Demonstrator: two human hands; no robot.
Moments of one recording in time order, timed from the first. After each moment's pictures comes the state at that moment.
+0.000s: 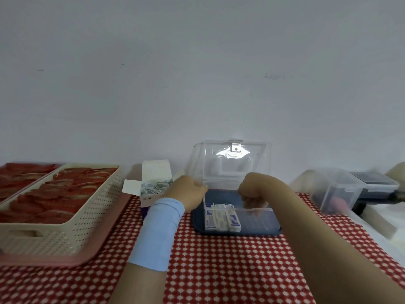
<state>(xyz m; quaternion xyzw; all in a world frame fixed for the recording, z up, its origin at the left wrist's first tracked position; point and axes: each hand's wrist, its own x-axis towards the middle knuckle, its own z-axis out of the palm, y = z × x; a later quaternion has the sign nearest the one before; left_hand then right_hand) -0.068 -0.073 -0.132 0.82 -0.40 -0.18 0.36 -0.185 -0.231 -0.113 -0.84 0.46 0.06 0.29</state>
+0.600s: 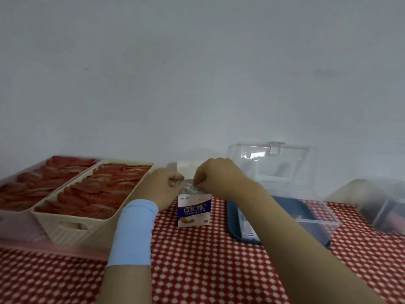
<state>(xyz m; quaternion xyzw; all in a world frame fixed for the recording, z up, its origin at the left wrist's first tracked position) 0.038 0.010 -0.144 0.87 -0.37 -0.02 0.32 -0.074 -0.130 -0.105 -0.98 0.13 -0.12 0.06</state>
